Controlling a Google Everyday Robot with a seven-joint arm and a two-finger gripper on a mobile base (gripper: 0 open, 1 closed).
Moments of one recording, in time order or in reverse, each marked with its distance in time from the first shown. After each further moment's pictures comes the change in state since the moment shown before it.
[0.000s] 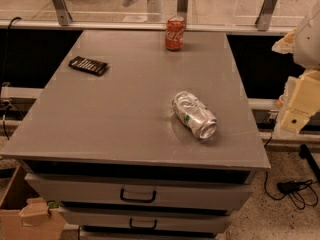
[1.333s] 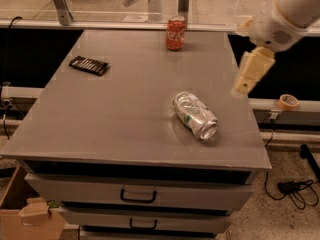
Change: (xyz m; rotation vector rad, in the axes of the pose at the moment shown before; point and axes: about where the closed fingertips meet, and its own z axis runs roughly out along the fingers) arm -0.050 -0.097 0.061 0.026 -0.186 -0.039
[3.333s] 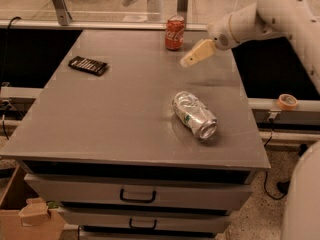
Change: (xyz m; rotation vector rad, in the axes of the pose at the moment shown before) arm -0.059 -0.156 0.142 0.115 -0.470 0.292
